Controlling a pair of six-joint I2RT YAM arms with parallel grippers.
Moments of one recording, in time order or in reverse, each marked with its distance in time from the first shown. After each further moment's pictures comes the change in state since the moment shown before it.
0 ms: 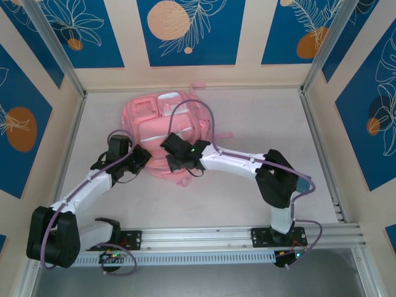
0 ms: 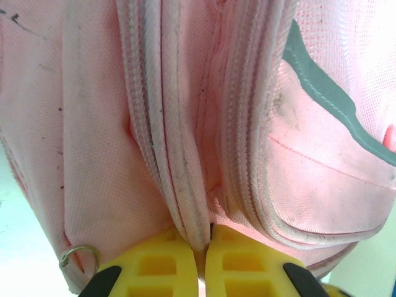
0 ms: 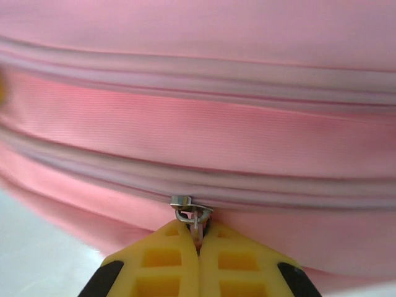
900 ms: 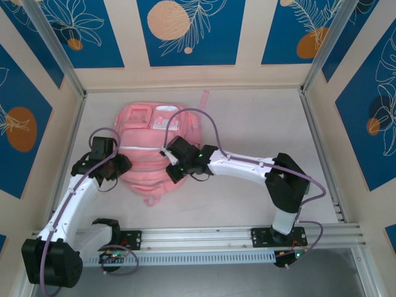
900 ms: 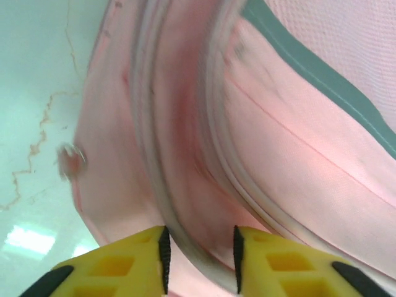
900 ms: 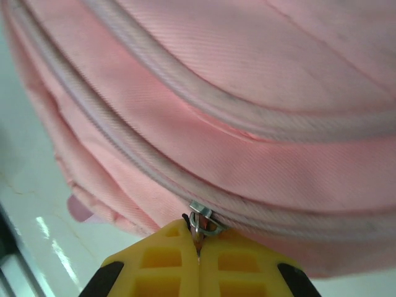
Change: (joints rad) left arm 0.122 -0.179 0.160 -0.575 -0.247 0.380; right arm 0.045 -0.053 -0.094 0.137 -0.360 -0.232
